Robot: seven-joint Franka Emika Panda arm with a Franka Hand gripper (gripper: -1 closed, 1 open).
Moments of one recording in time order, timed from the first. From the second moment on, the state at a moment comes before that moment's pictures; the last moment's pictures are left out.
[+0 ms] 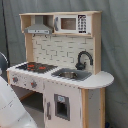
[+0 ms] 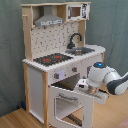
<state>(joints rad) -0.69 -0.43 1.85 -2.33 0.30 2.54 -0.31</state>
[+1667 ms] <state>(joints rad) -0.52 -0.45 1.63 -2.33 0.18 2.48 -0.20</state>
